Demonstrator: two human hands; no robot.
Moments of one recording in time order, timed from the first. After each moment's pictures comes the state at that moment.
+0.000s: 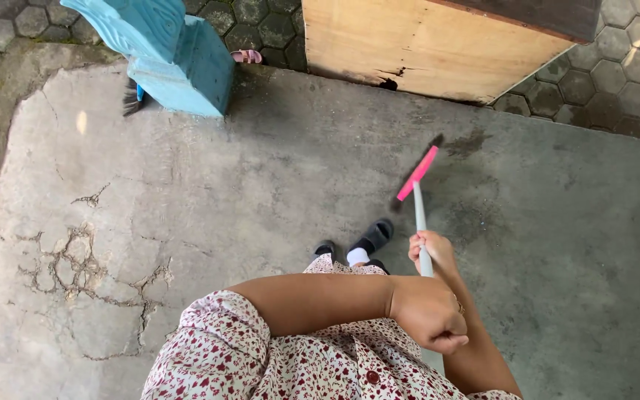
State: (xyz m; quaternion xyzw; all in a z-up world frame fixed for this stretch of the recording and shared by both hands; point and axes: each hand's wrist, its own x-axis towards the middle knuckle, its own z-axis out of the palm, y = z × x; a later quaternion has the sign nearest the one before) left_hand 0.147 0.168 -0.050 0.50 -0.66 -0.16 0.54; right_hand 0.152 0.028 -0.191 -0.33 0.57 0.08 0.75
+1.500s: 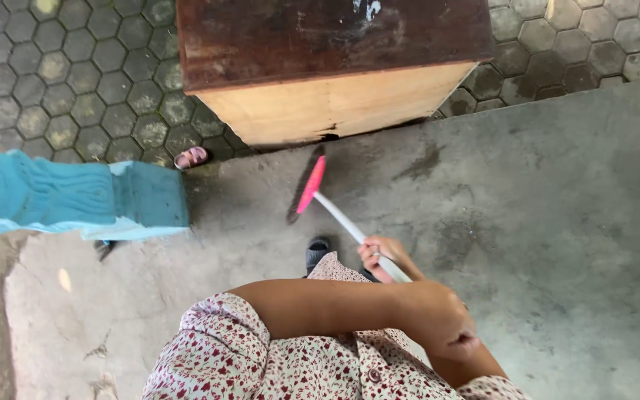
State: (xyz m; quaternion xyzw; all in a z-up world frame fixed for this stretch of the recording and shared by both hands) left_hand 0.389 -0.023 -0.013 0.51 -0.73 -0.36 0.26; right_hand 0.390 -0.082 -0.227 -0.06 0.50 0.16 0.85
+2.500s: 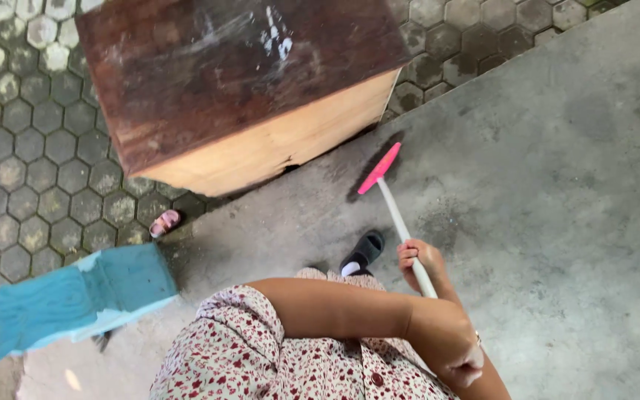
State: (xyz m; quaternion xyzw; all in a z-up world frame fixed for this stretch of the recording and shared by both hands) left_hand 0.360 -0.137 -0.056 0.31 -0.81 -0.35 0.35; right_hand 0.306 -0.248 -0.290 0.02 0.50 -0.04 0.87
